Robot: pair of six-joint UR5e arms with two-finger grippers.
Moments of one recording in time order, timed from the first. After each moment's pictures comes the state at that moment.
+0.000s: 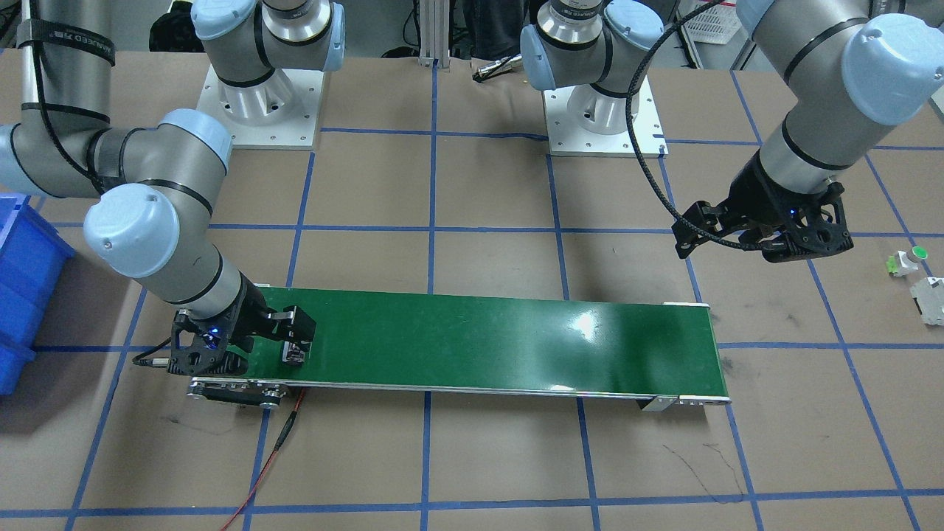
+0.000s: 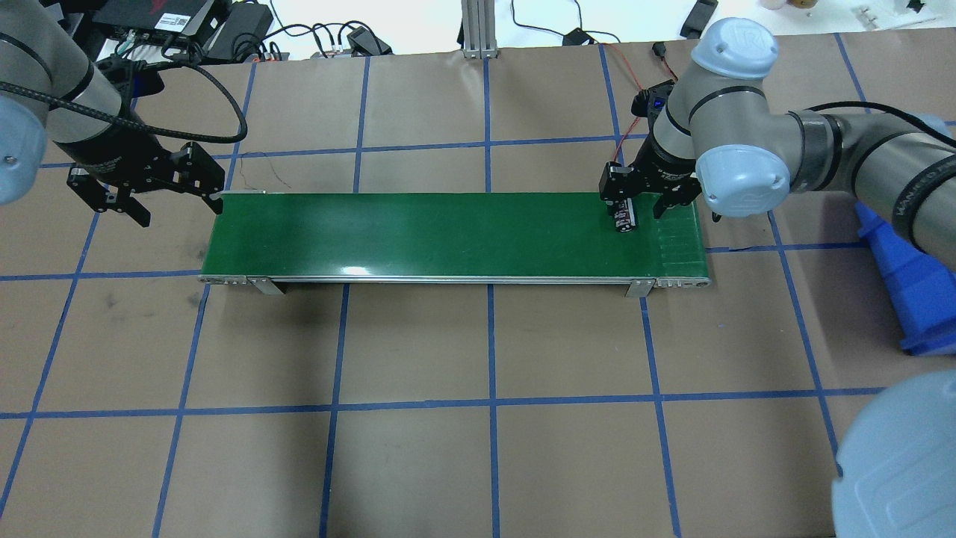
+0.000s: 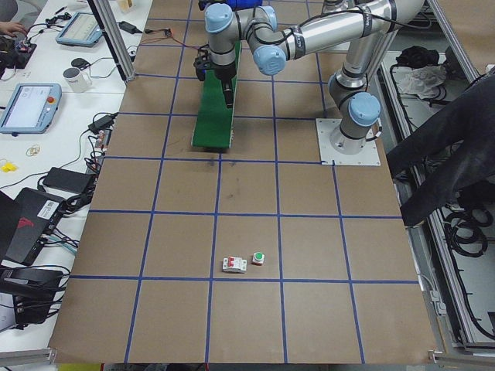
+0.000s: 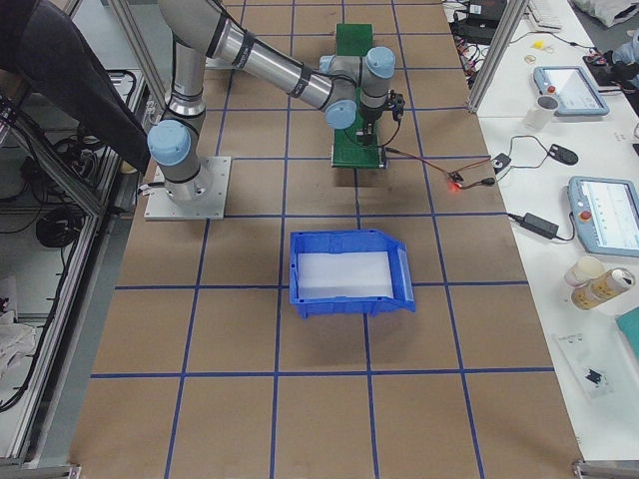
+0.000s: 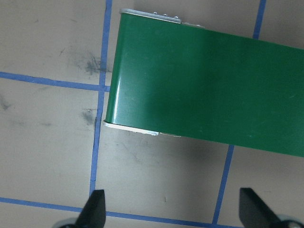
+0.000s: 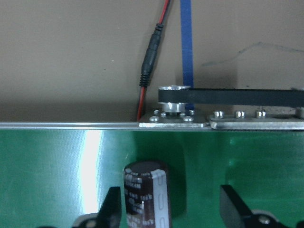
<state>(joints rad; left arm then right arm) -1.31 -1.62 -1.71 -1.43 1.58 0.10 1.53 -1.22 1.78 -2.13 -1.44 0.02</state>
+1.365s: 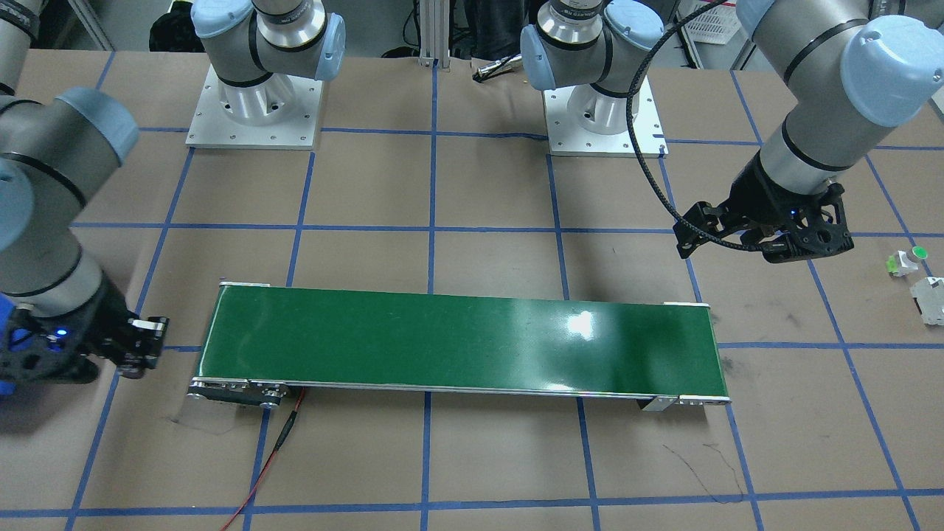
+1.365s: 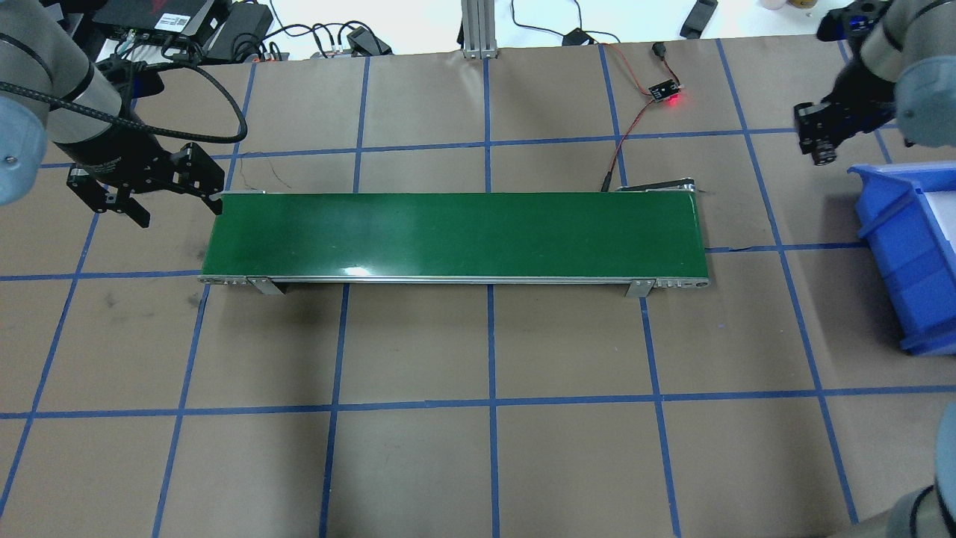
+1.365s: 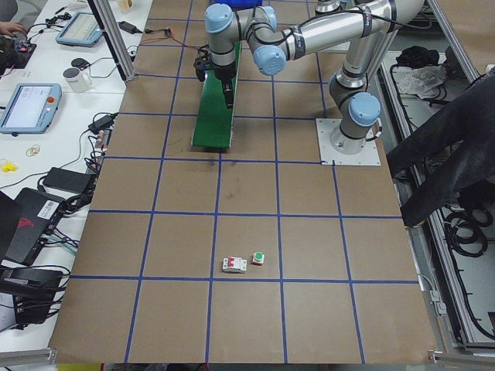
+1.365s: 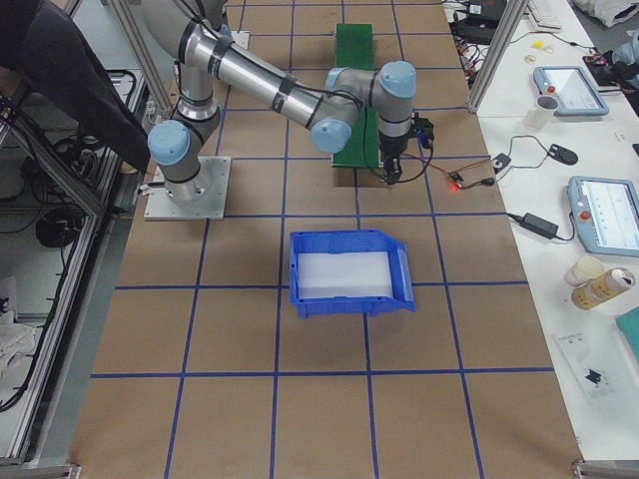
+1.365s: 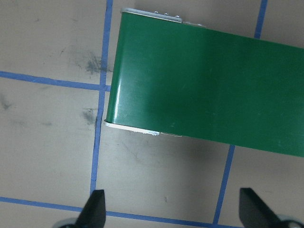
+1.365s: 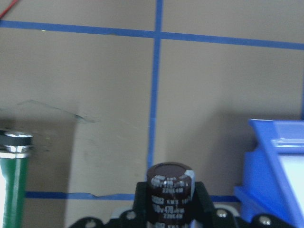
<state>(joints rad) -1.31 -1.62 -1.71 -1.43 1.58 0.10 1.19 -1.29 1.64 -2.07 -1.59 -0.44</state>
